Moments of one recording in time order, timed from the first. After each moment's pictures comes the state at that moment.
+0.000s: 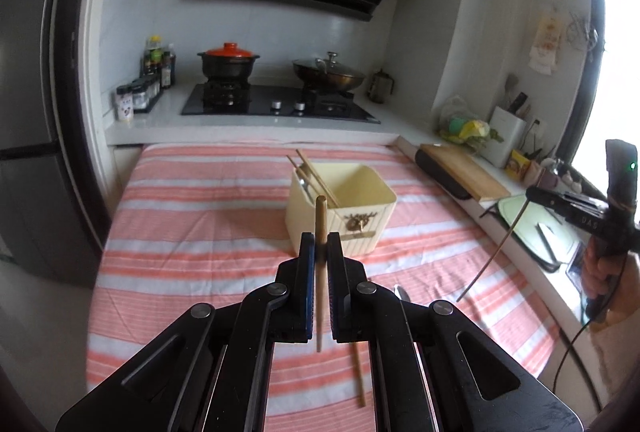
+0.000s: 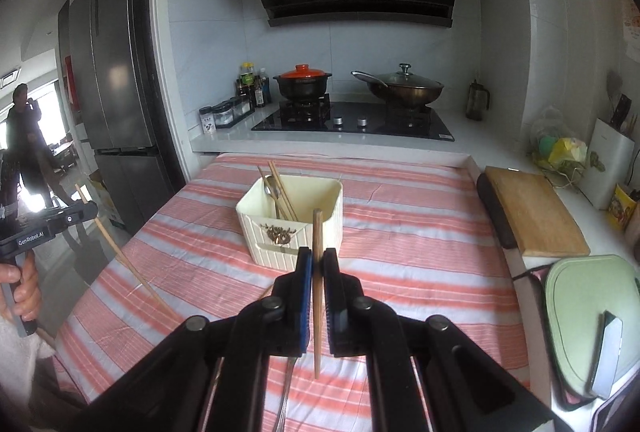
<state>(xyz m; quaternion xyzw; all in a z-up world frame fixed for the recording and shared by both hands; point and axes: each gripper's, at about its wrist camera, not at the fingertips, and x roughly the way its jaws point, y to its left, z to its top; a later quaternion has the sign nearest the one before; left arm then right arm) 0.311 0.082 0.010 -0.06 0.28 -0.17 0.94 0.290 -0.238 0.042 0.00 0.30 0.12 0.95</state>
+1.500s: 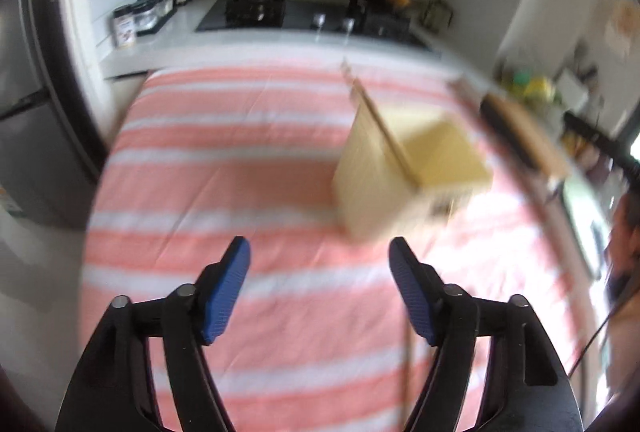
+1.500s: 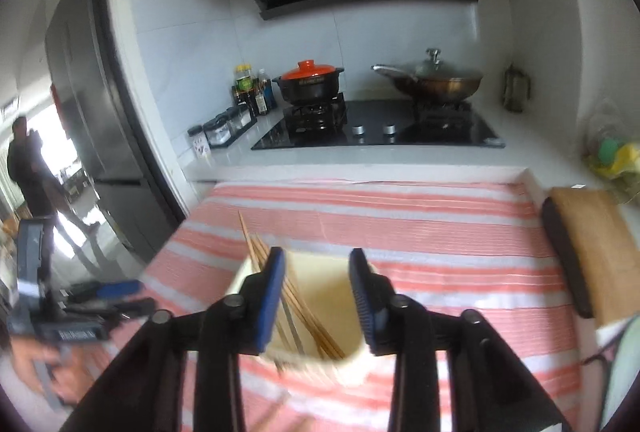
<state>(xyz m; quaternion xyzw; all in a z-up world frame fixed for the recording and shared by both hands) 0.431 0.089 -0.063 -0.03 0.46 -0.12 0.88 0.448 -0.203 0.018 0.02 0.33 0.15 0.93</state>
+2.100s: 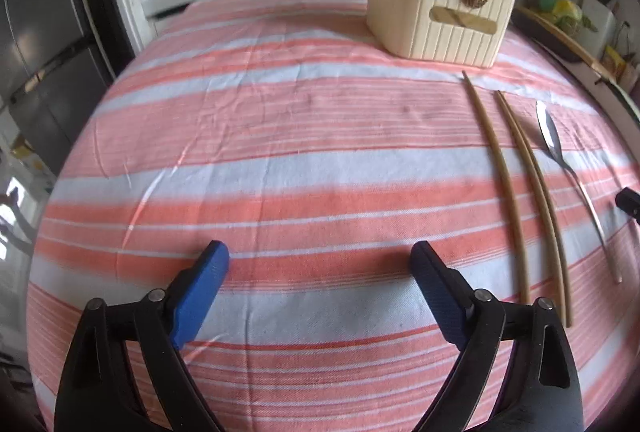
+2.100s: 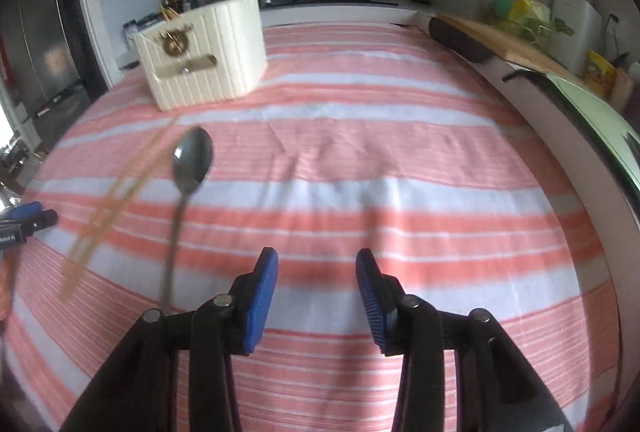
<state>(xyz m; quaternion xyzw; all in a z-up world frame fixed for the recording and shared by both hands) 0.307 0.068 -0.215 0.03 0.46 -0.04 0.89 0.239 -0.271 -0.188 0.02 0.45 0.01 0.90</state>
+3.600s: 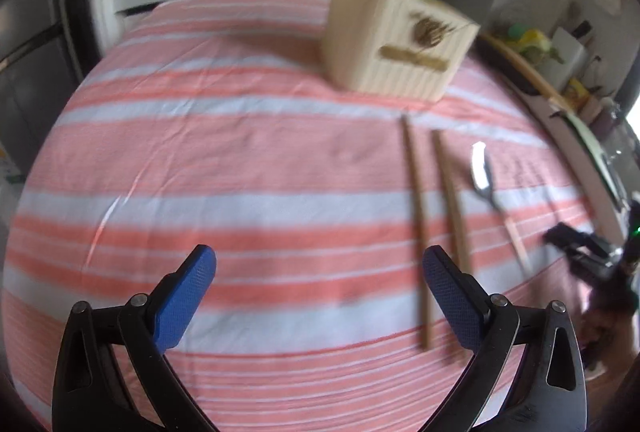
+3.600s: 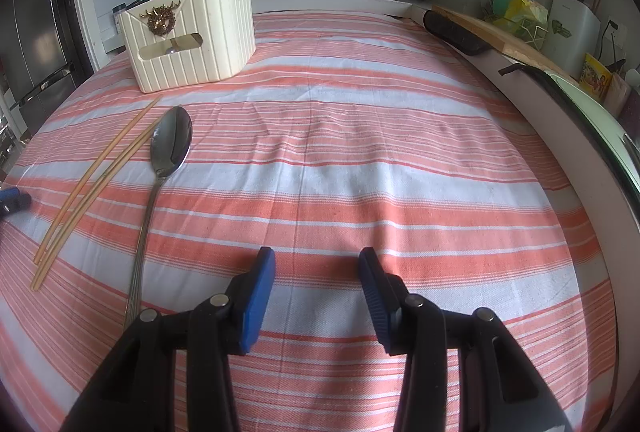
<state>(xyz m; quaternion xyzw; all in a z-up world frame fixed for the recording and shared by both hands) 0.318 0.044 -0.175 -0.04 0.45 -0.12 0.89 0.249 -0.265 -0.194 0.01 0.46 0.00 0.89</state>
